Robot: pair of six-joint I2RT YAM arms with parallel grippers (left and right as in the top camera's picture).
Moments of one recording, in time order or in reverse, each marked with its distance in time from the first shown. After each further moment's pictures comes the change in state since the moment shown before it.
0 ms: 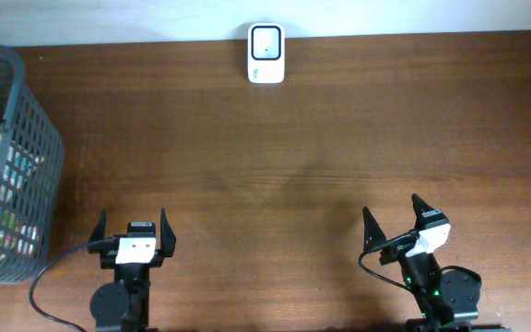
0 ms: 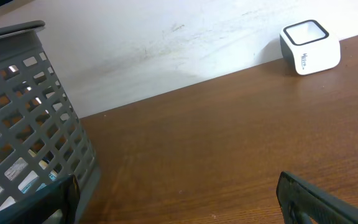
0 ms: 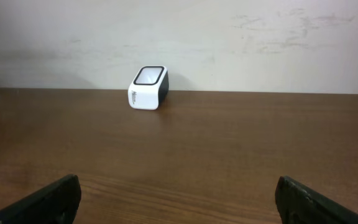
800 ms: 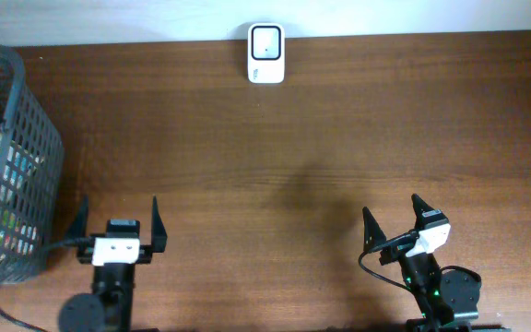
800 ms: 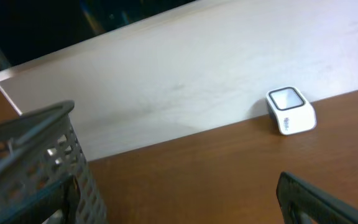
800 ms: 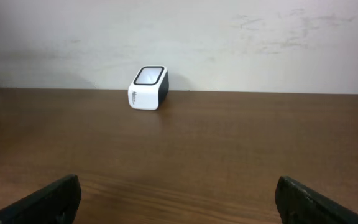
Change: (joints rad) left arm 0.000 0.138 0.337 -0.094 0.075 -0.031; right arm 0.000 0.000 0.000 0.000 0.000 0.000
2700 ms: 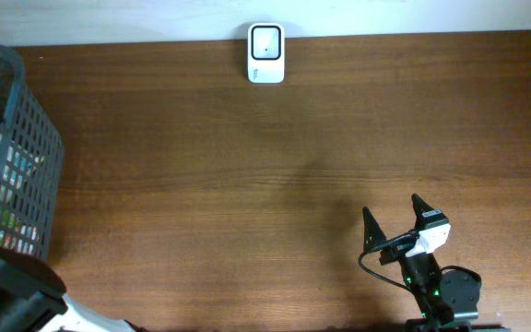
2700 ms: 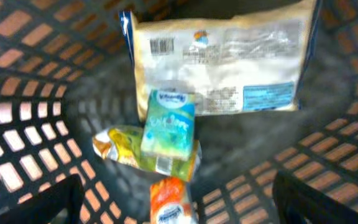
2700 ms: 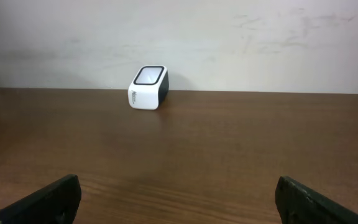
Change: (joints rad) left arm 0.718 1.757 1.638 -1.110 -0.190 -0.485; right arm 0.000 0.000 0.000 0.000 0.000 0.000
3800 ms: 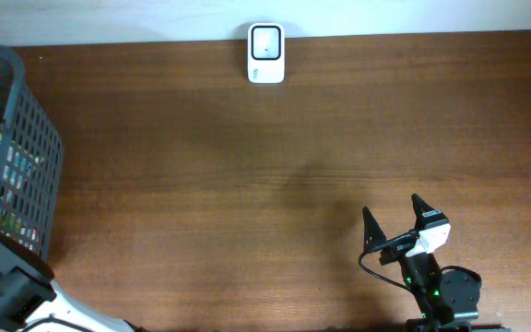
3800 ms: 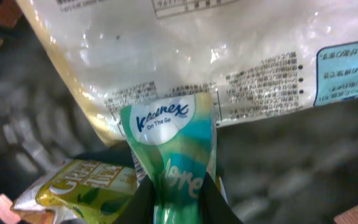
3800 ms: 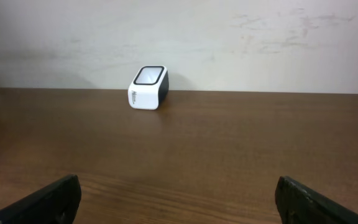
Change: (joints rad) left arm 0.028 0.121 -0.306 0.272 0.020 0.183; right arm 0.000 0.000 0.000 0.000 0.000 0.000
